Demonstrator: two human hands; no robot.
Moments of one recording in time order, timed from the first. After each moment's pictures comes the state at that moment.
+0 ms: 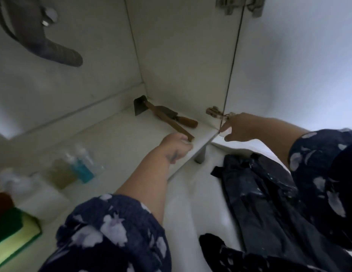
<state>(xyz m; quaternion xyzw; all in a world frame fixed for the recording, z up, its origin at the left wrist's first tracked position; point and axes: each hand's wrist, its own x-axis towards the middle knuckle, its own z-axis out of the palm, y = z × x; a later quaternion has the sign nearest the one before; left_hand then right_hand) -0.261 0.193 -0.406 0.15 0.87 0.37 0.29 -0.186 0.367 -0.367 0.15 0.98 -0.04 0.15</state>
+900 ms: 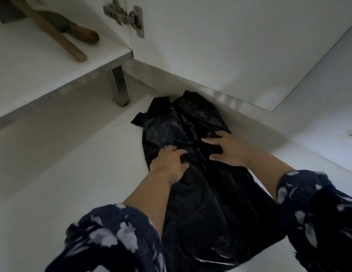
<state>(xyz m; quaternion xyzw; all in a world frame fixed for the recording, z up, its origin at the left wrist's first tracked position) -0.092 0.381 -0.700 0.34 0.88 0.18 0.29 -0.007 0.566 -0.663 0.19 0.94 -0.15 0.23</state>
